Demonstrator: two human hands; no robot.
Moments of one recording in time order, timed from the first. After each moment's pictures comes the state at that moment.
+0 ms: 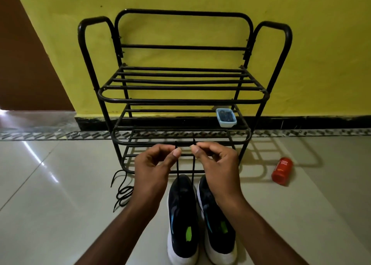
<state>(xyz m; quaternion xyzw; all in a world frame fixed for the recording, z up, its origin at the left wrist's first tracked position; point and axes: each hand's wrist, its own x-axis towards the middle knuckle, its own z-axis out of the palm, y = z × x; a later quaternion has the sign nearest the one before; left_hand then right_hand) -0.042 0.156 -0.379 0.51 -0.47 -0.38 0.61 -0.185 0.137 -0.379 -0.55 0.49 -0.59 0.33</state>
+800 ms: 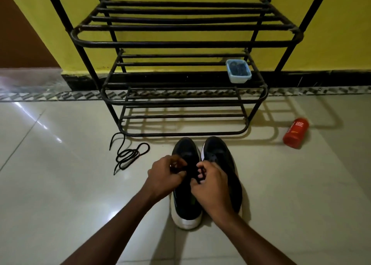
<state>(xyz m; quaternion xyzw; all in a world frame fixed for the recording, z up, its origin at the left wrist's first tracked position) -0.031 0.144 -0.524 0.67 -0.60 -0.36 0.21 -0.181 0.165 -0.544 -0.58 0.67 -0.31 0.34</state>
